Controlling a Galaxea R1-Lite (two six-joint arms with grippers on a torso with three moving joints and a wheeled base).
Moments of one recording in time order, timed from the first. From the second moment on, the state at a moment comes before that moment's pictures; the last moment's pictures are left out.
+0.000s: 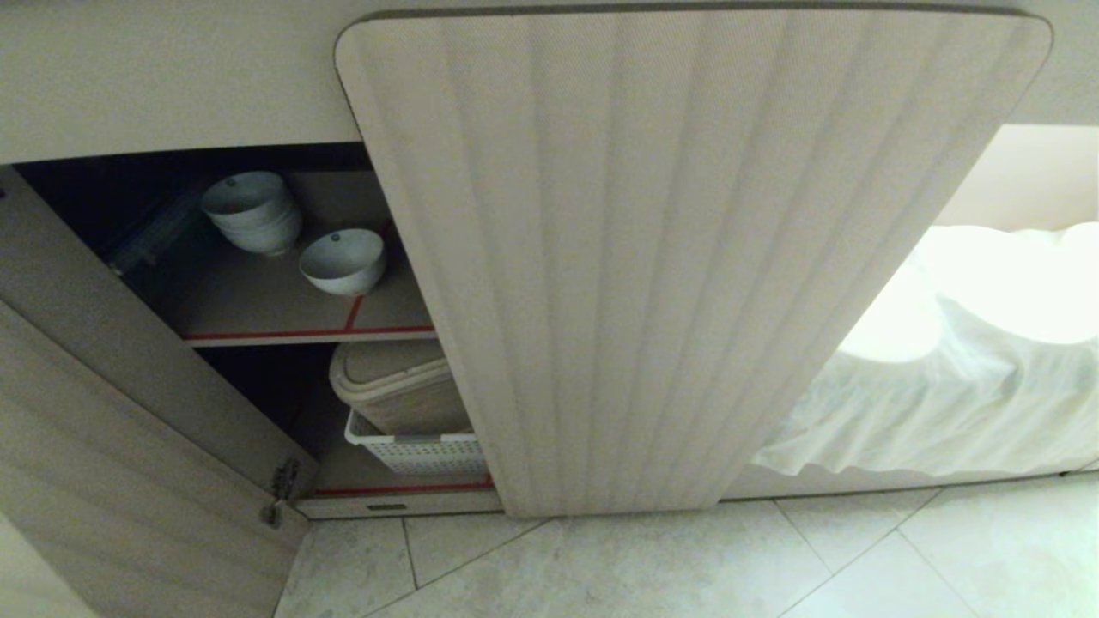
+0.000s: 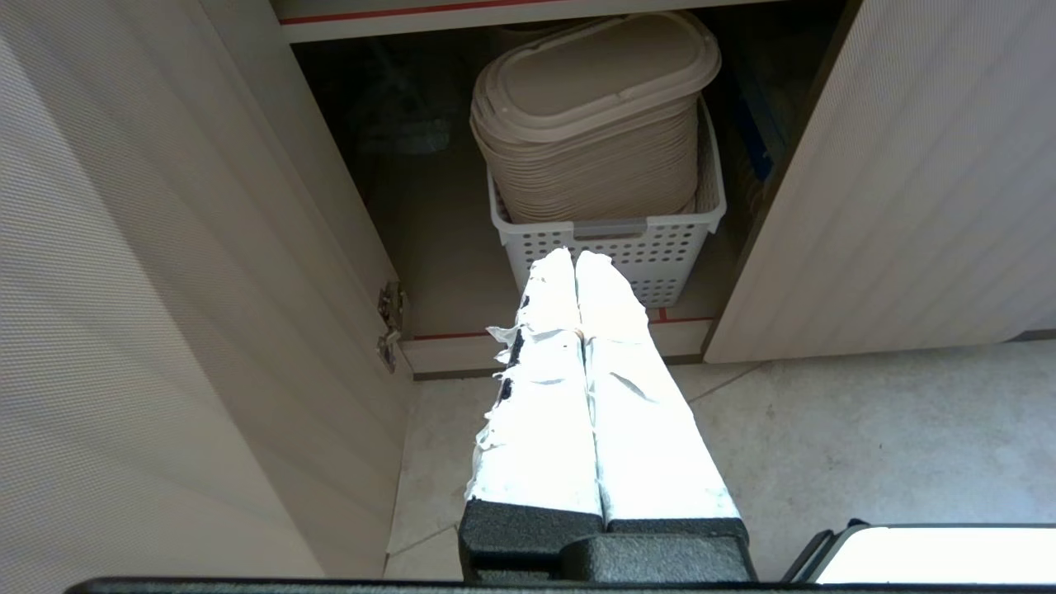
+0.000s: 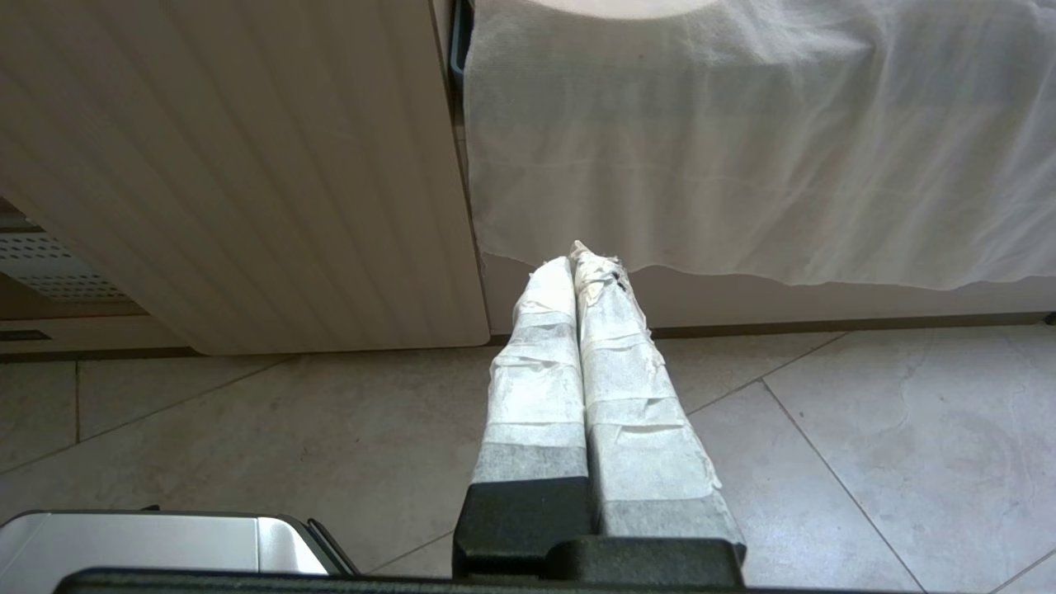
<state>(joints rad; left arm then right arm) 0.00 0.00 0.00 0.00 0.01 0.04 0.00 0.00 0.00 0.00 -0.01 0.01</state>
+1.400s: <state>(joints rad) 0.00 0.00 0.00 0.00 0.01 0.03 0.00 0.00 0.00 0.00 -0.01 0.01</state>
